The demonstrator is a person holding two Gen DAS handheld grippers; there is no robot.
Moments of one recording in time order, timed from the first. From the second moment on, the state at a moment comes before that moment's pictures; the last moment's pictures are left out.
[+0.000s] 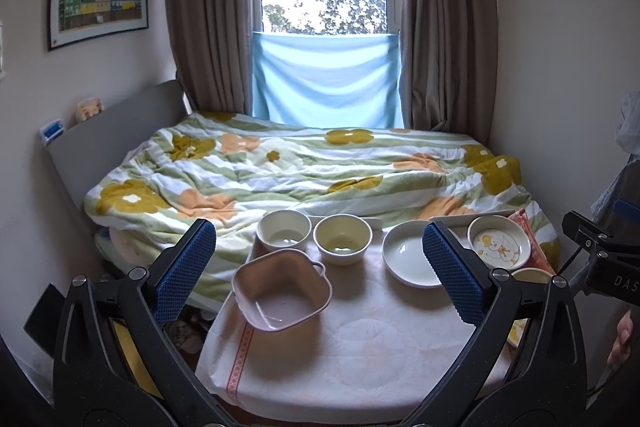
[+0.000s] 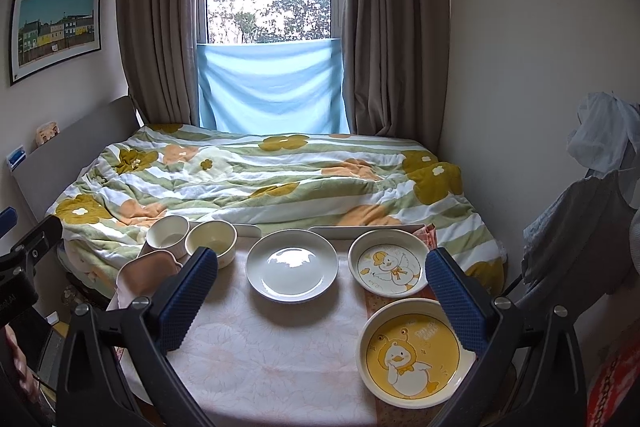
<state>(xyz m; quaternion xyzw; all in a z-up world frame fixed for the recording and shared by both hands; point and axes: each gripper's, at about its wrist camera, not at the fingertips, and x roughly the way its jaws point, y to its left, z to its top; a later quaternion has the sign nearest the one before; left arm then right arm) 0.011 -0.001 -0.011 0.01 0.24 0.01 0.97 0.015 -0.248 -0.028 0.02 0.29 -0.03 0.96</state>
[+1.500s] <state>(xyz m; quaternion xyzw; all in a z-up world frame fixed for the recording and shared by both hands) 0.180 -0.319 -0.312 0.11 0.60 -0.31 0.73 0.012 -0.507 -0.296 0.35 0.46 -0.07 0.81</state>
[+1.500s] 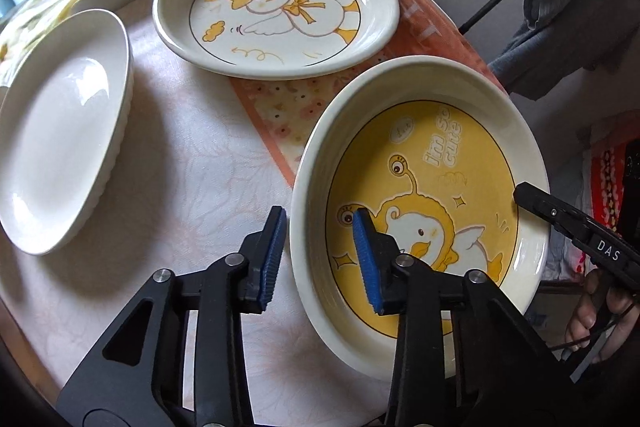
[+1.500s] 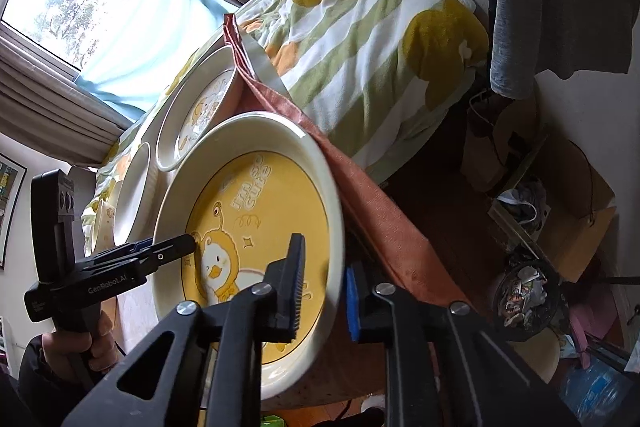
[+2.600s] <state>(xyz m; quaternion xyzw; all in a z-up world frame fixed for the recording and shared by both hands) 0.132 -0.139 -0.207 0.02 0.54 -0.19 0.82 0.060 -0.397 -0.208 0.22 0.49 0.07 0.84</state>
